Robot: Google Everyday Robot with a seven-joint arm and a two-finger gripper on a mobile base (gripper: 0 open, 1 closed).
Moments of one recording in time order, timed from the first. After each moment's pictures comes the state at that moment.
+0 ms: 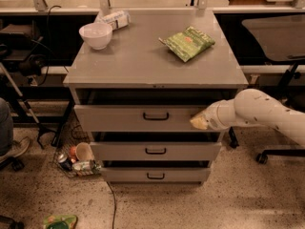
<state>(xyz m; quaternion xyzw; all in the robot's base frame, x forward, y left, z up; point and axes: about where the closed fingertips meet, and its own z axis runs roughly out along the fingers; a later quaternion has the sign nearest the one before) 0.641 -0.176 0.653 -0.38 0.85 0.10 0.35</state>
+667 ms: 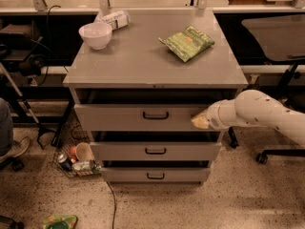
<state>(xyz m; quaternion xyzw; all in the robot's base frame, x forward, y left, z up) 0.649 -0.184 0.651 -0.37 0.85 0.09 0.36</state>
